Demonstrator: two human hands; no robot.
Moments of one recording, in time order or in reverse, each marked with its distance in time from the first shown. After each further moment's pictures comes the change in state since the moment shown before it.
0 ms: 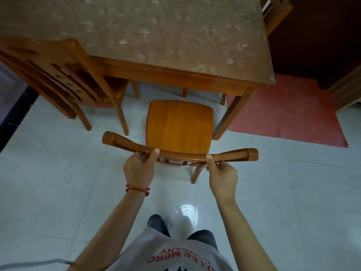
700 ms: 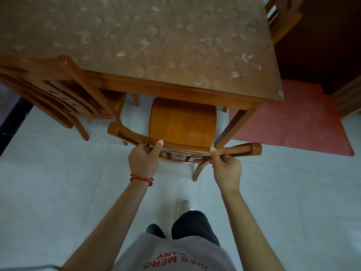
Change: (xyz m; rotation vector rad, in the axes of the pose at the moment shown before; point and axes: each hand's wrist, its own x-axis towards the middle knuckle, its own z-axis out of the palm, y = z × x) left_hand 0.107 0.033 0.041 -0.005 -0.020 0.004; right_hand 0.099 -0.043 0.040 0.058 -0.005 0.020
